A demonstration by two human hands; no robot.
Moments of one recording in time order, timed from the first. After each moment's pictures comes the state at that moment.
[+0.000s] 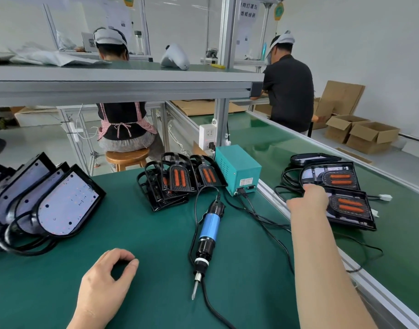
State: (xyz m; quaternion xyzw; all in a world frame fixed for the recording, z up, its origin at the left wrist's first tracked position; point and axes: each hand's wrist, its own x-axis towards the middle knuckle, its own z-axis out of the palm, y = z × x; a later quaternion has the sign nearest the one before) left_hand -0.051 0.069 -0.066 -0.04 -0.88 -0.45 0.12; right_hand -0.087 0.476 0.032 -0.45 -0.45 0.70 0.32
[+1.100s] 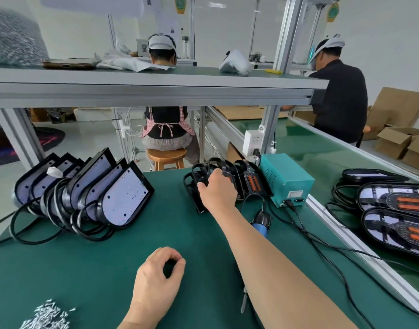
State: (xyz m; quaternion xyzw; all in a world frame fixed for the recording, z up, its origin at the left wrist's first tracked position) left_hand -0.050 0.068 -0.065 -0.04 -0.87 -0.46 0.14; right_hand -0.212 0.224 0.004 -0.11 -0.94 0.27 0.15
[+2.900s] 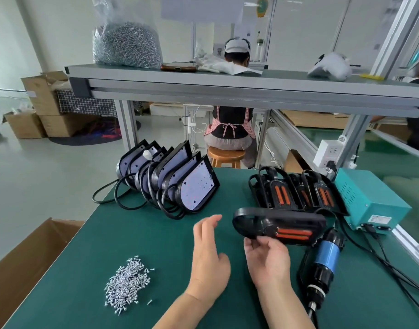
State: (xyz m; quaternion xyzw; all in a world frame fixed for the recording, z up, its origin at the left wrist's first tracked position) left_hand -0.045 0.056 -0.050 -0.01 -0.81 -0.54 0.21; right_hand -0.098 0.175 -0.059 -0.20 -0.25 0.95 0.00
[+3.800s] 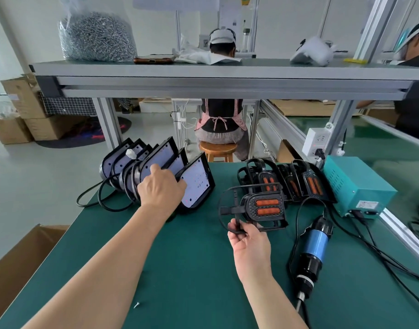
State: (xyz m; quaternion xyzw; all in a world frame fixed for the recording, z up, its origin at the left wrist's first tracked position) left_hand -0.164 -0.026 0.025 0.18 -0.96 -0.05 0.19; right_hand -0.096 0.164 -0.051 -0.18 -0.32 0.93 0.01
